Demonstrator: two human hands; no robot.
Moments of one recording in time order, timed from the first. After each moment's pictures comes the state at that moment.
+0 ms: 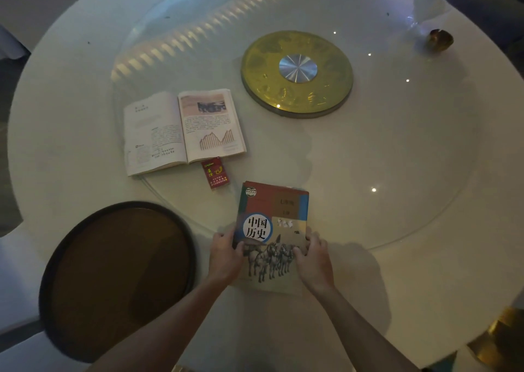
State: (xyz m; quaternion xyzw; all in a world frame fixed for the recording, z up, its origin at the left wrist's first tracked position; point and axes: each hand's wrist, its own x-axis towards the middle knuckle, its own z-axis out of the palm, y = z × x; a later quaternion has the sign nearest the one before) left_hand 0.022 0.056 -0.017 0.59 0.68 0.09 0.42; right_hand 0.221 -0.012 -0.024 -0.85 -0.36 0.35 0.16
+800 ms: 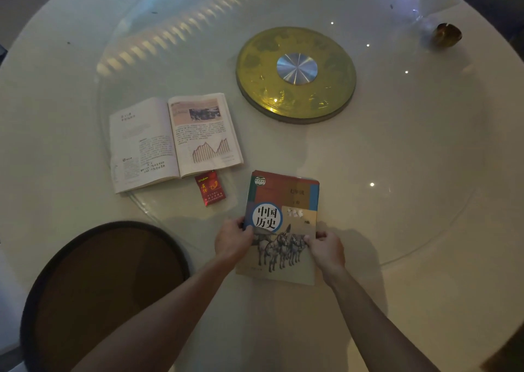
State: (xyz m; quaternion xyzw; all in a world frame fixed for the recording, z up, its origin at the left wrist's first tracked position) left_hand 0.062 0.143 -0.003 0.54 0.69 0.06 0.48; right_hand 0.264 0.061 -0.028 -0.87 -0.16 0.41 0.23
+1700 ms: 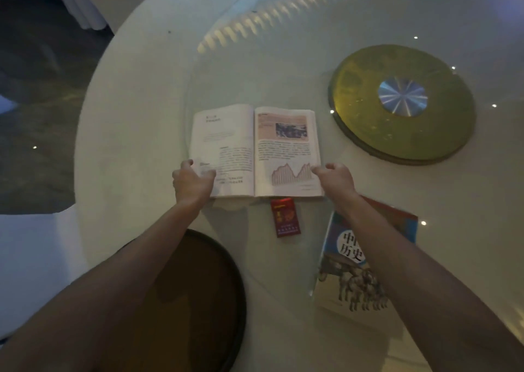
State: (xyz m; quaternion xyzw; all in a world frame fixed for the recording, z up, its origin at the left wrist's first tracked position) left_hand -0.146 0.337 0.005 0.37 0.84 0.22 0.33; right_hand 0.153 0.348 0.004 -0.78 -0.34 0.46 0.25
